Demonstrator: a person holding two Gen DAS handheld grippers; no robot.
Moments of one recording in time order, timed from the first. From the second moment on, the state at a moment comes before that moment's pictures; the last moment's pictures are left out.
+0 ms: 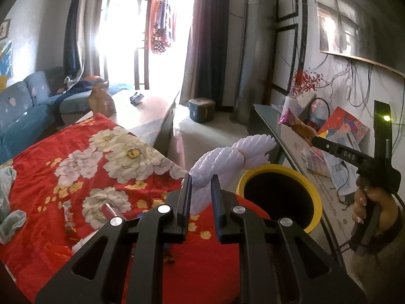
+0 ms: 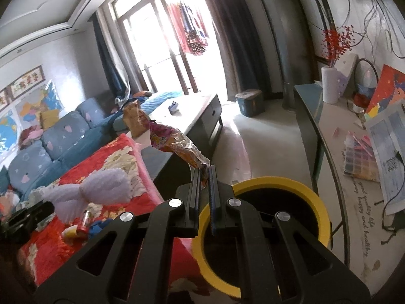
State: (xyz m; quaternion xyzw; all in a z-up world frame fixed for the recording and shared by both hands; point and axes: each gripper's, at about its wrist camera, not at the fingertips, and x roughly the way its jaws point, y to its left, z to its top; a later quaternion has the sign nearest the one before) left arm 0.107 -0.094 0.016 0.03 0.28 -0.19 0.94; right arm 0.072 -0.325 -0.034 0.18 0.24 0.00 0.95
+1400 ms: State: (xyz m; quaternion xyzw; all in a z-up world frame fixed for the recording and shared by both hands) left arm 0.117 -0.232 -0.064 0.13 0.34 -0.28 0.89; right arm 0.087 -0.412 -0.127 0.24 0.34 -0.11 0.90
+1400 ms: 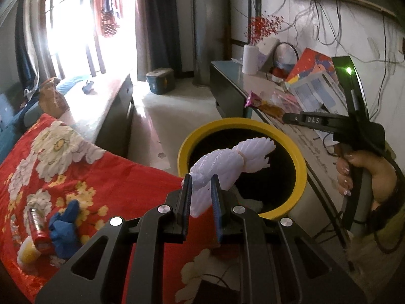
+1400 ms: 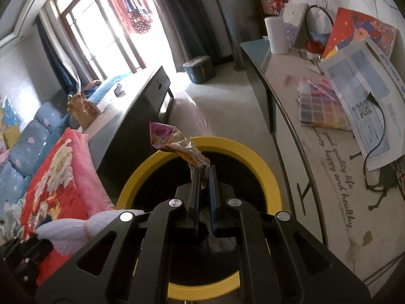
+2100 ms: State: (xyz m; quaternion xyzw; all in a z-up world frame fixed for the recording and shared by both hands) left arm 0.136 -0.254 -0.094 0.08 0.37 -0.30 0.87; right arm 0.087 -0.419 -0.143 0.26 0.35 -0.10 0.89
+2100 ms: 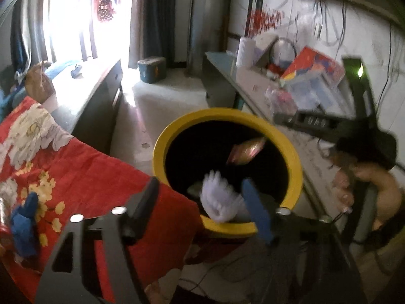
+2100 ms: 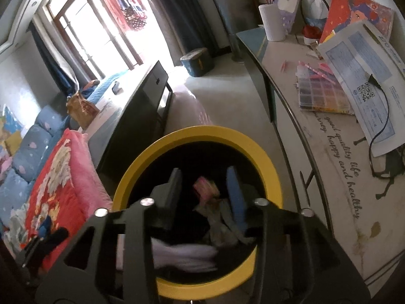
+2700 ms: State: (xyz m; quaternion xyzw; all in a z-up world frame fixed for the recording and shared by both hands) left arm 0.133 -0.200 -0.060 0.01 0.35 -0.25 0.90; right arm 0.083 -0.384 -0.107 0.21 0.31 -0.09 0.92
